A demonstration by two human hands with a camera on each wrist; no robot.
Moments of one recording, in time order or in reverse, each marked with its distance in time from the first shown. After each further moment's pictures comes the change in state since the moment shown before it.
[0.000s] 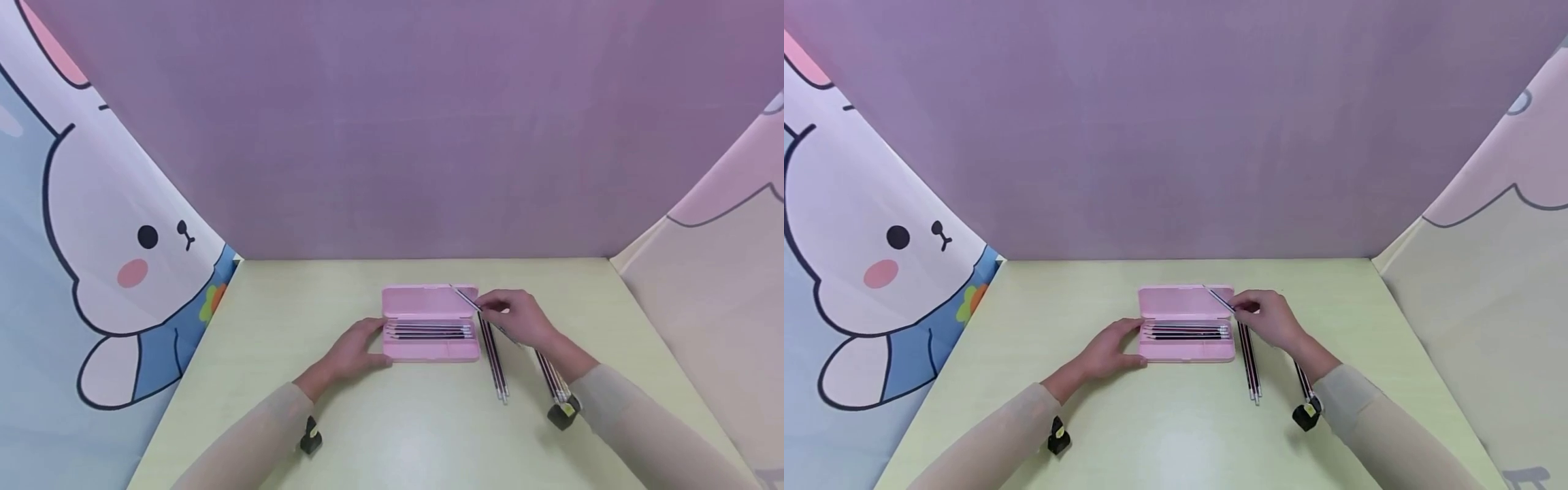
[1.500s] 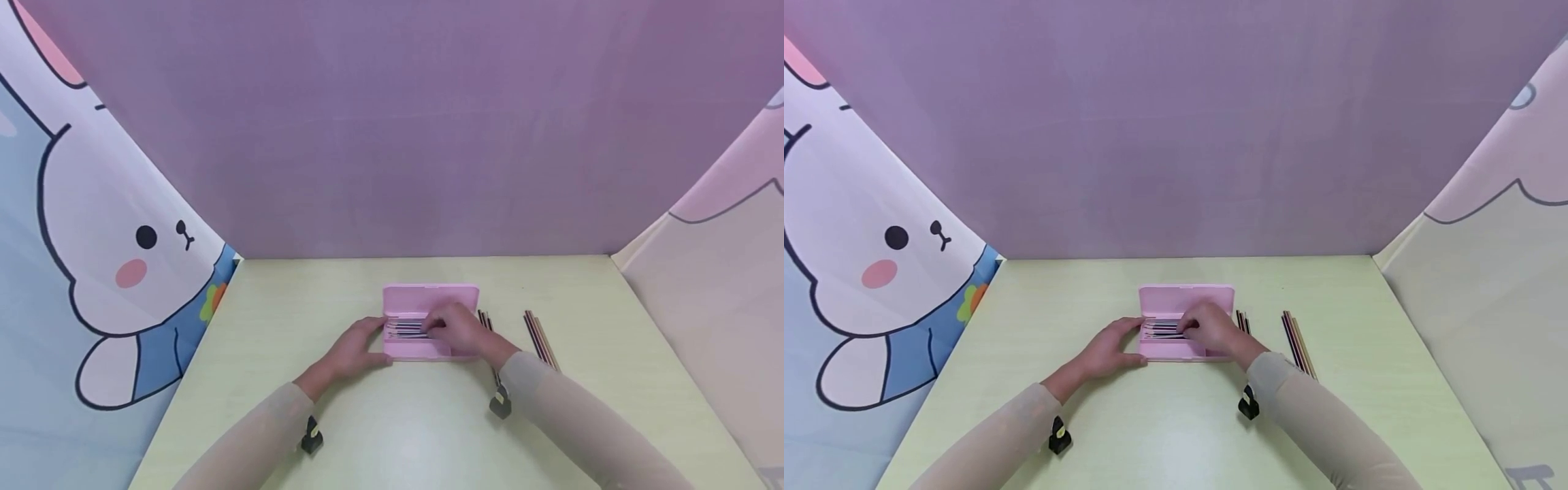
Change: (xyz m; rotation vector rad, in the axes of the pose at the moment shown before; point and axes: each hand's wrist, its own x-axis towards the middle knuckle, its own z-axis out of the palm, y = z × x) left_hand 0.000 0.004 0.000 0.001 -0.004 -0.022; right_hand 0.042 -0.007 0.100 -0.056 -0.267 -0.078
